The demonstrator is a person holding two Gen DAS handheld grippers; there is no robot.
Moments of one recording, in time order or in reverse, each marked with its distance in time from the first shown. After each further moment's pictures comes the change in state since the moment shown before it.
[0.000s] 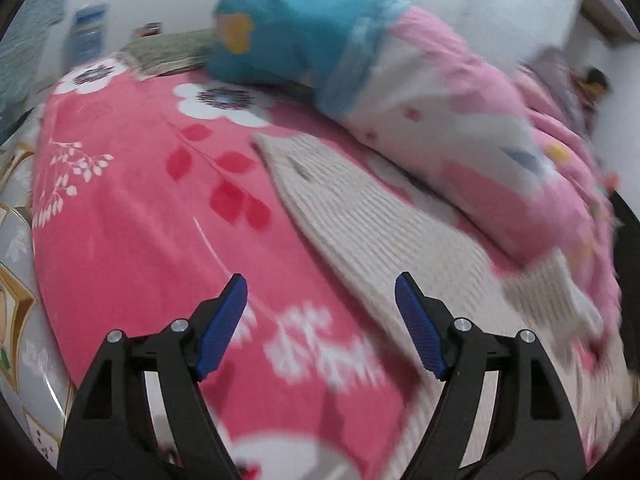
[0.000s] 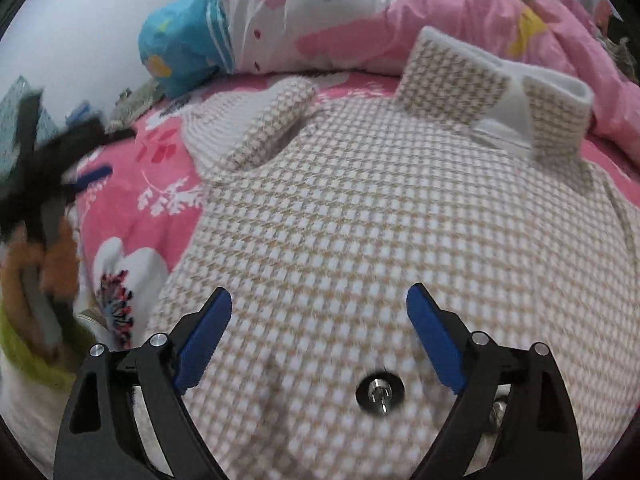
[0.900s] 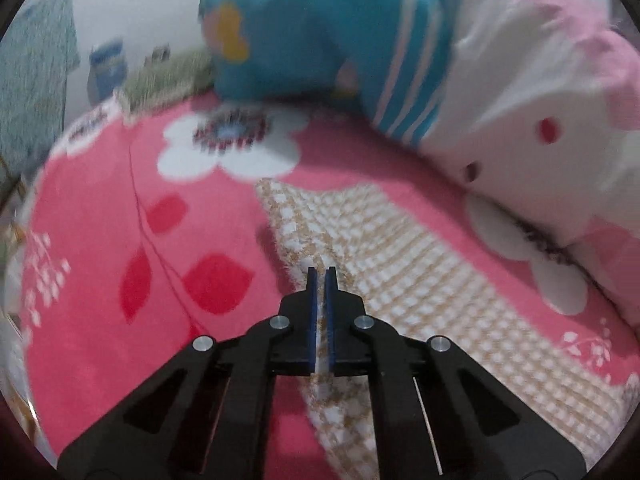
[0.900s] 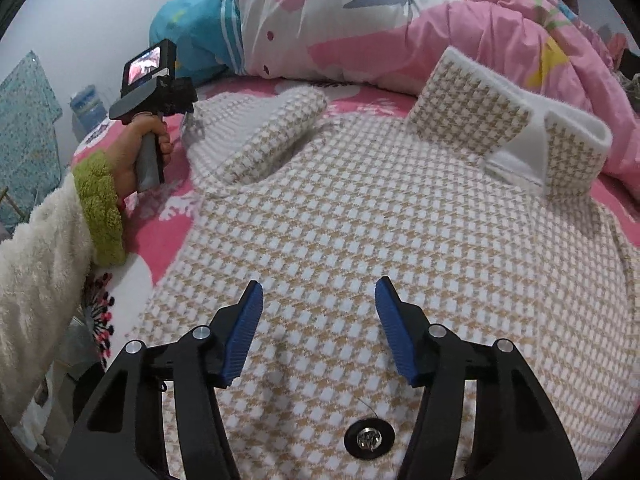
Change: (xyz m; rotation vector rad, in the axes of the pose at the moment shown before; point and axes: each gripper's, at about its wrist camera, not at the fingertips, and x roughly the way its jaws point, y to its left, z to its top) left arm 0.151 -0.028 0.093 0.144 -0.043 0.265; right arm 0.000 0.004 0.013 -0.059 -0.065 -0.012
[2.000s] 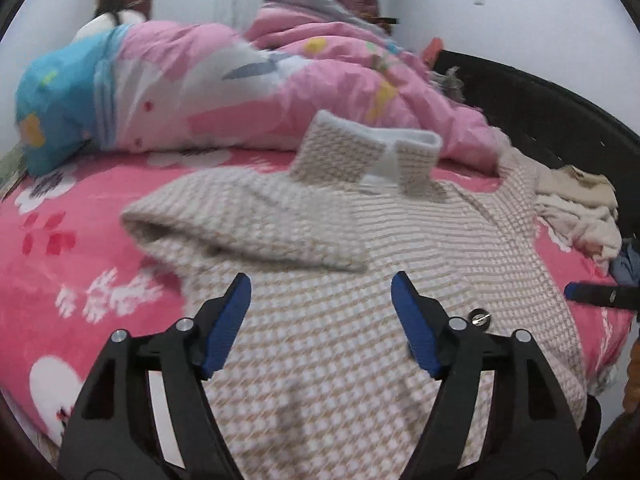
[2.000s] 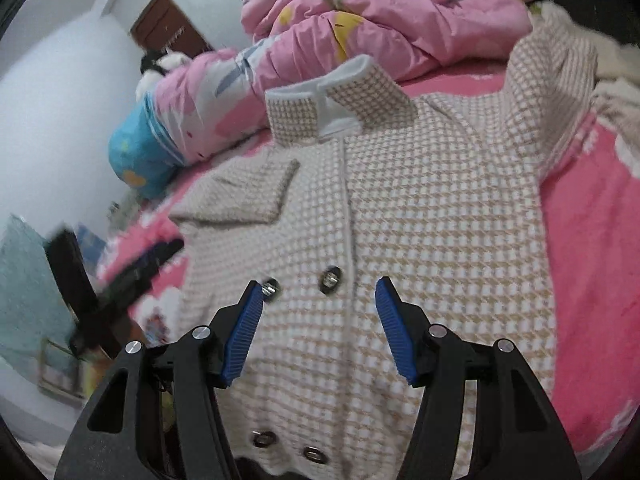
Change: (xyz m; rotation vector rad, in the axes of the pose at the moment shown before) left arm -0.270 -0.039 -0.221 0.464 -0.046 -0.707; right arm -0.146 -0.132 -0.108 0.530 -0.123 0.126
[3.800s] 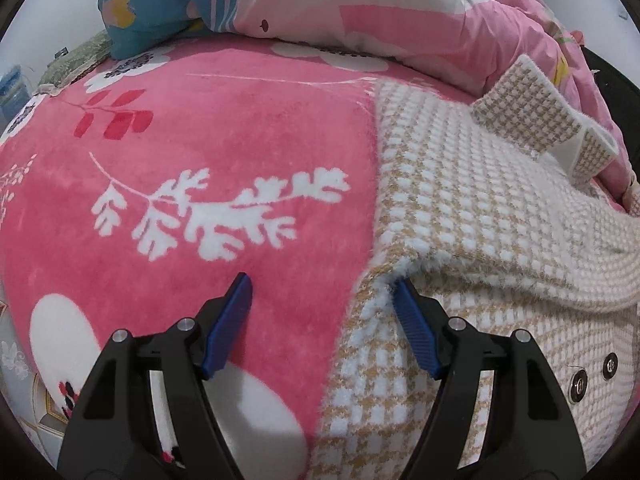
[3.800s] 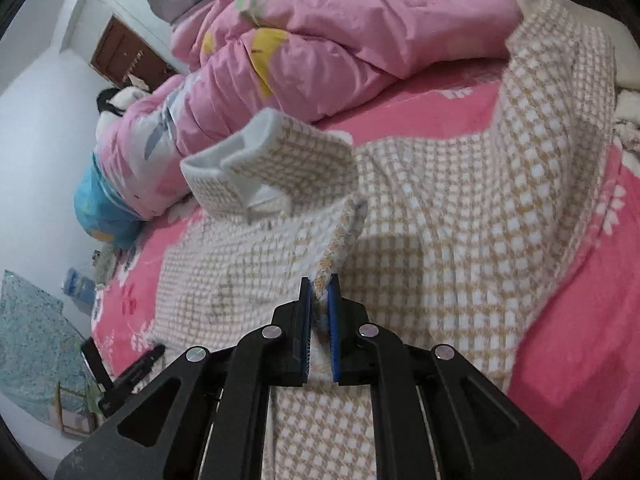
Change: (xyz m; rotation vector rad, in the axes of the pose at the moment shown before) left arm 0.059 0.110 -0.024 -0.267 0.234 0.294; right arm 0.058 -0.067 0.132 0.083 -0.014 -0.061
